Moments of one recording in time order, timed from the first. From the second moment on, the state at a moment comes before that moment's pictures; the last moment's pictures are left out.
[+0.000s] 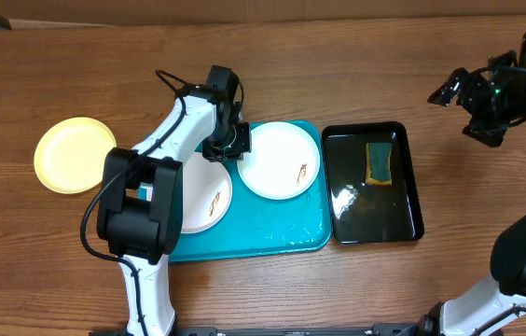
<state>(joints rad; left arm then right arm) -0.26 2.14 1.56 -0.90 0.21 -0.33 -0.28 1.86 1.73 -1.22 -0.42 0.31</state>
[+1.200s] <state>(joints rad) -0.44 2.05 1.56 -1.00 -0.20 -0.63 0.15 1.85 1.57 -1.22 -0.05 0.28</state>
